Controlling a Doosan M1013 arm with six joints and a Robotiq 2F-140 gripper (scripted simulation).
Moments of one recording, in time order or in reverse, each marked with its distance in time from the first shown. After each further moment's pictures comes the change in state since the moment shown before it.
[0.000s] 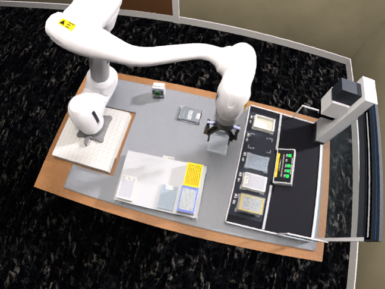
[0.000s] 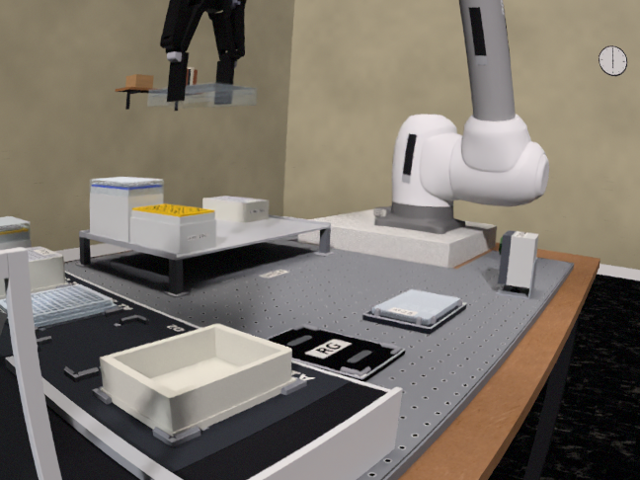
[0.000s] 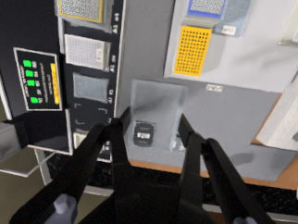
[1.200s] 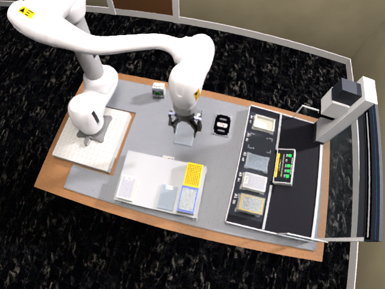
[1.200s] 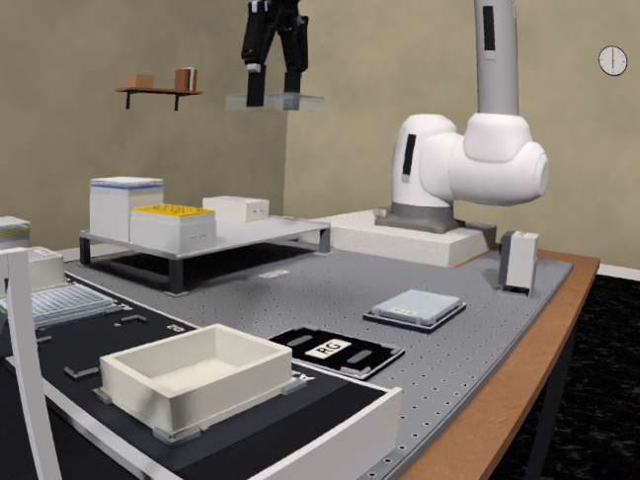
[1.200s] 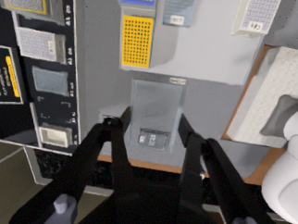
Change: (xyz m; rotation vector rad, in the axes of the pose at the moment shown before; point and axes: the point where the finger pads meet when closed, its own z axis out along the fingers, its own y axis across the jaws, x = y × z) arm -0.006 0.160 0.000 0.000 0.000 0.000
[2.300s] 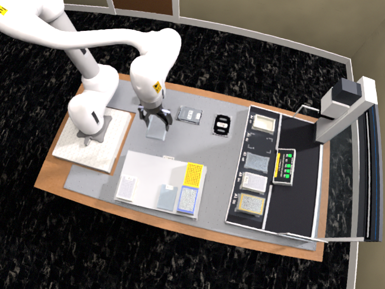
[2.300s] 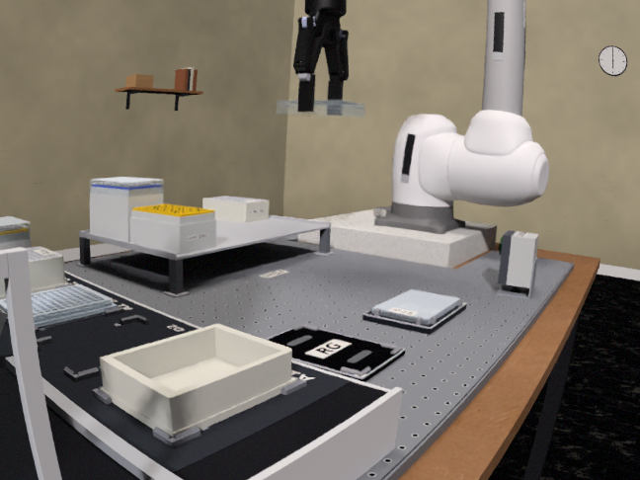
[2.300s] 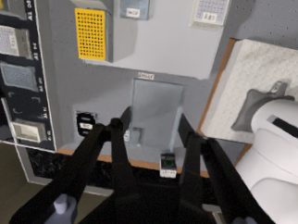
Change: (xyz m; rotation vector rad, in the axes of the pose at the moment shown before) arm -0.004 0.132 0.000 0.000 -0.001 0.000
